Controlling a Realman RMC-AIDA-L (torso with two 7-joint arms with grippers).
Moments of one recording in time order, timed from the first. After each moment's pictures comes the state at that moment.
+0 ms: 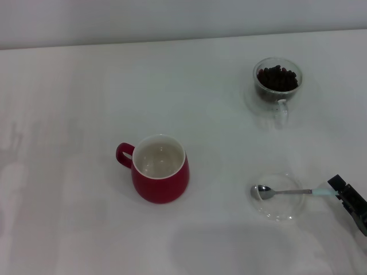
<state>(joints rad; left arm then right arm) -0.33 -2.08 2.83 0.21 -1.50 1.38 -0.04 0.08 2.03 -0.73 0.29 -1.10 -1.56 1.19</state>
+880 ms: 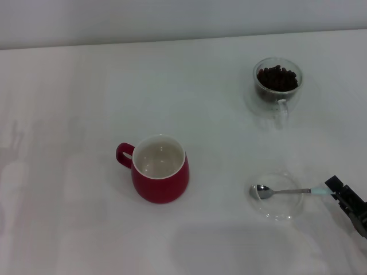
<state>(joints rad) -0.34 -2.08 2.83 0.20 -1.49 1.37 -0.04 0.08 2.03 -0.73 0.29 -1.12 -1.57 1.22</state>
